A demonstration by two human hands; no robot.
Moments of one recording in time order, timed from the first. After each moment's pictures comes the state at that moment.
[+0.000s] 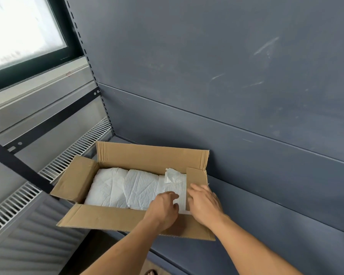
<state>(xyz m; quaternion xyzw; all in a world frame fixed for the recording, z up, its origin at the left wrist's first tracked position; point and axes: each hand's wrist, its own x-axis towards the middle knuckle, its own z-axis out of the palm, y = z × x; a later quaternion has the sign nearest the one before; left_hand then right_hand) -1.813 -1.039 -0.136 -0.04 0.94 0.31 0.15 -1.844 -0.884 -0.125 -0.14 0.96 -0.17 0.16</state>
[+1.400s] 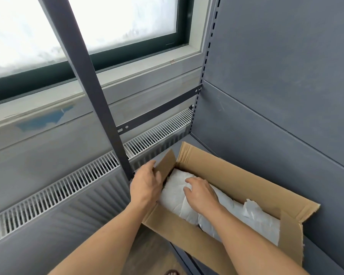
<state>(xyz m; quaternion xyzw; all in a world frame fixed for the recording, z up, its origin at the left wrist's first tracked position) -1.803 -1.295 -0.116 -0.37 0.86 0.32 -0.12 -1.895 -1.146 -0.141 -0.27 0.92 -0.18 0.23</state>
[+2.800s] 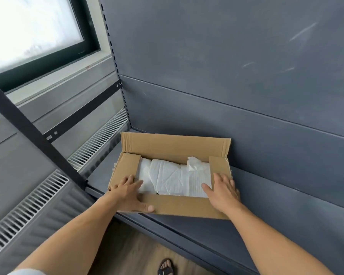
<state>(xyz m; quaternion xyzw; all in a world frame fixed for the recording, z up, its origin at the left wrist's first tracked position) -1.783 -1.235 -0.125 -0.02 0.94 0.07 0.34 -1.813 -0.930 -0.124 0.03 0.97 -0.15 0.17</state>
